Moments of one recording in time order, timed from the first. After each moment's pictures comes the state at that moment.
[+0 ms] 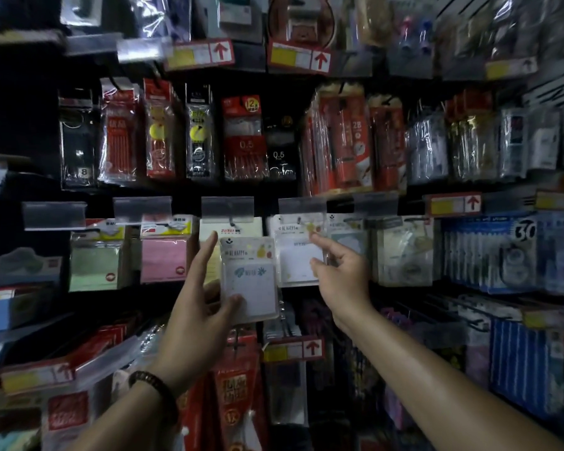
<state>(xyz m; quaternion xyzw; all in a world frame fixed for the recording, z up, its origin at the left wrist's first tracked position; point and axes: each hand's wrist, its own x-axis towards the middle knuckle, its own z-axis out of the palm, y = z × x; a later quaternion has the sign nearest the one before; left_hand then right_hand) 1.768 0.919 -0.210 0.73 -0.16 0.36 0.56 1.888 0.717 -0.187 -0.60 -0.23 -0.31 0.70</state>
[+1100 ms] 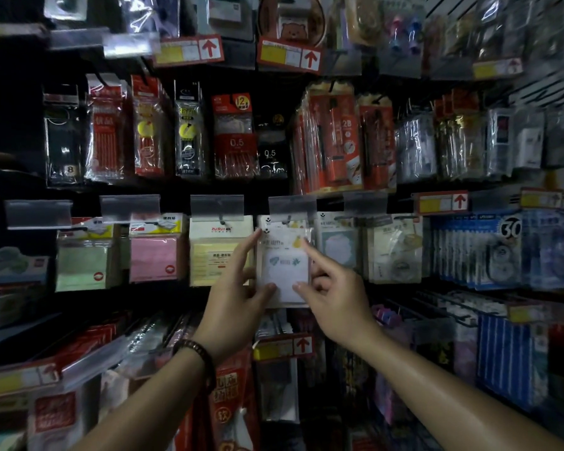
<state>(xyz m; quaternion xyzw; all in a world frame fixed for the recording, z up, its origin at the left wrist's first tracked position) 1.809 0.879 -0.200 0.75 -0.23 0.33 0.52 1.867 0.691 -0.215 -0.70 -0.33 -0.33 0.54</state>
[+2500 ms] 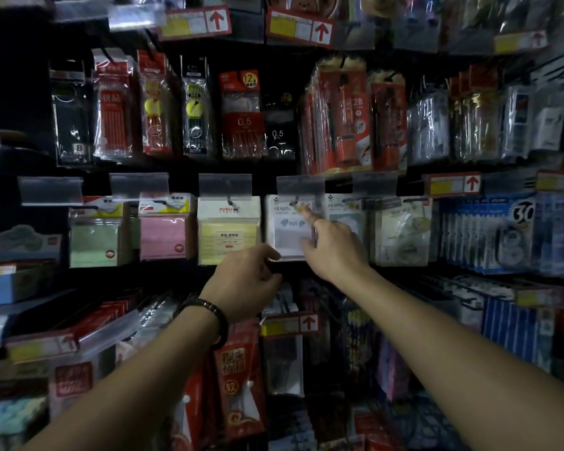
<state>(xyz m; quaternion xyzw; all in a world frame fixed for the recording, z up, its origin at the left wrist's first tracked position) 1.821 0.889 -0.188 0.90 -0.13 0.34 0.23 1.910 0.703 -0.165 -0.88 -0.14 -0.38 0.24</state>
